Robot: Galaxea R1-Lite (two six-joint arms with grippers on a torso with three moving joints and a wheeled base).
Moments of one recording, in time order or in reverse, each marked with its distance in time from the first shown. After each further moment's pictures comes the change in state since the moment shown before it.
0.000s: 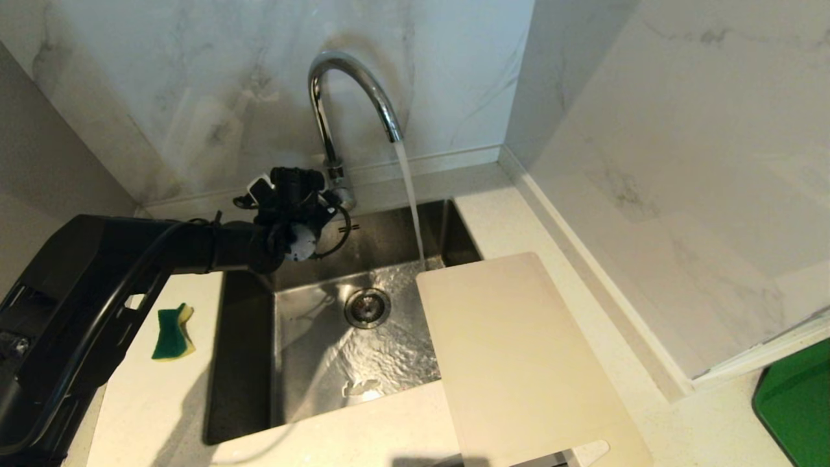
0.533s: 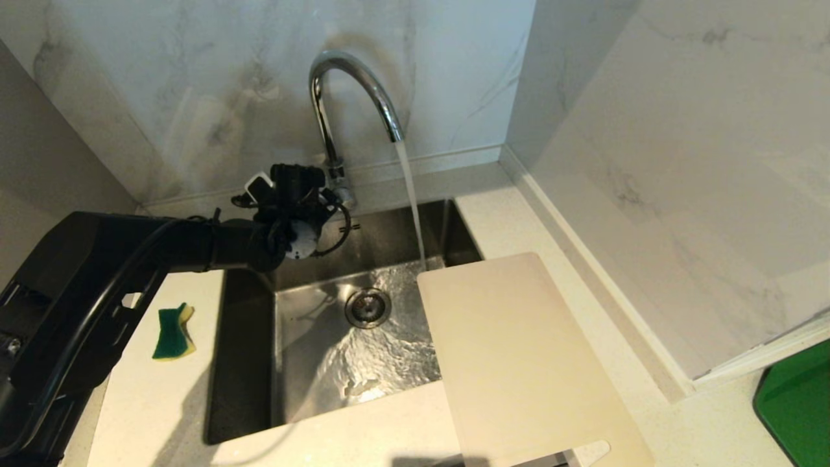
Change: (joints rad) left arm -0.024 -0.023 0.001 -0.012 0.027 -0.010; right arm 0.000 0.000 0.000 0.000 0.000 0.000
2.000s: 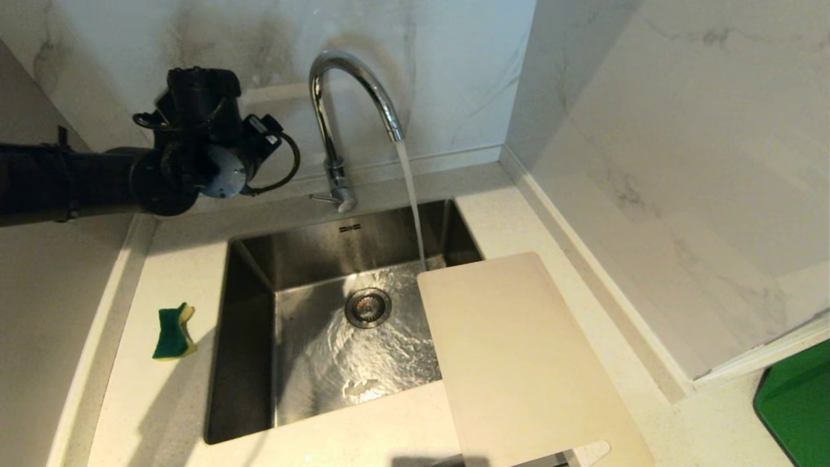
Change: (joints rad) left arm 0.053 -0.309 0.096 0.039 -0.003 0.159; right arm 0.000 0.000 0.000 0.000 0.000 0.000
